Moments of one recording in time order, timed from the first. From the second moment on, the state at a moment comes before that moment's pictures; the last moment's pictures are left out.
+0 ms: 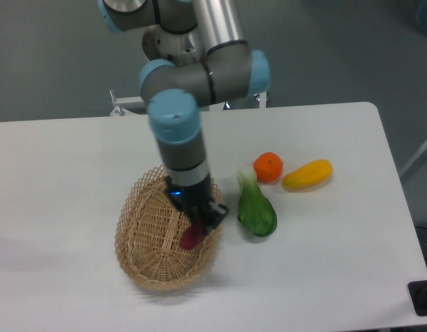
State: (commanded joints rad) arm 2.41 -1.88 -1.51 -1.08 1.56 0.99
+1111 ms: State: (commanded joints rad) arm 2.73 -1.92 -1.35 -1.16 1.45 1.42
